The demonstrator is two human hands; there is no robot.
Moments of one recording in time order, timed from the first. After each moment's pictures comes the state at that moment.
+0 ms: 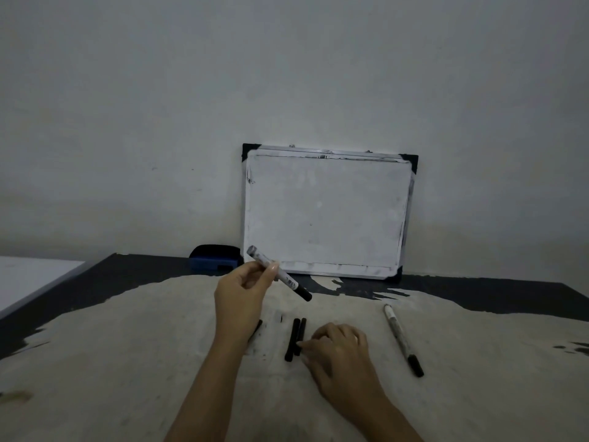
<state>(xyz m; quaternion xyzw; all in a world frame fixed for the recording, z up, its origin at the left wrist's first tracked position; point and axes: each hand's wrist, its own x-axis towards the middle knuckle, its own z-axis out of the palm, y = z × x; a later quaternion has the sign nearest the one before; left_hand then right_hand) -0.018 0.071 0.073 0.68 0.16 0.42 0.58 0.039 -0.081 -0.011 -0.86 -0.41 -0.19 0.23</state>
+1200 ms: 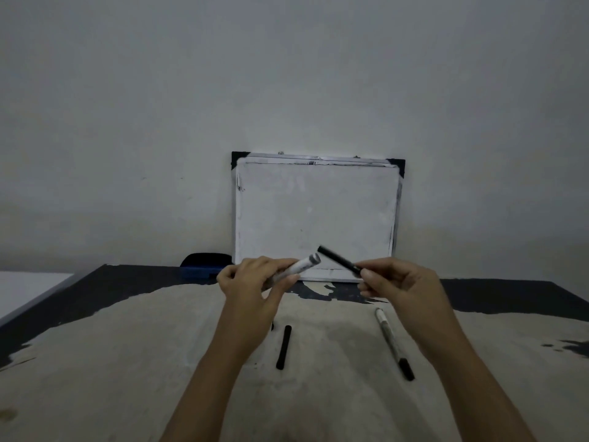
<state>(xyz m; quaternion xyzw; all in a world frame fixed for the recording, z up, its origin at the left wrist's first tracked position) -0.023 0.057 0.086 0.85 -0.01 0.46 0.26 0.030 -0.143 0.126 -0.67 -0.27 -0.04 0.69</state>
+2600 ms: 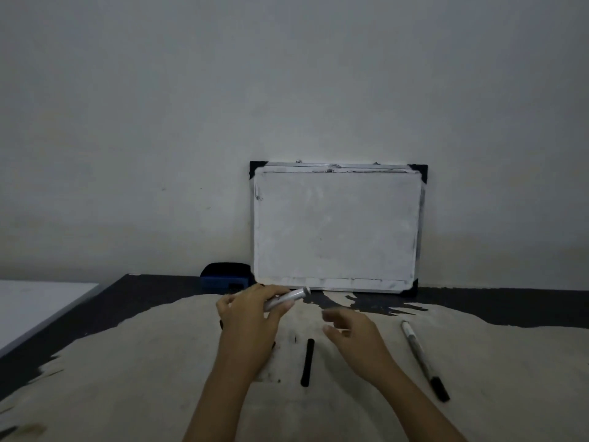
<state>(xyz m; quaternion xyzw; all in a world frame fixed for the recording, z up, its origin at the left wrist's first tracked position) -0.023 0.086 0.073 0.87 0.12 0.41 0.25 0.068 -0.060 0.040 -0.83 -0.29 -0.01 0.47</state>
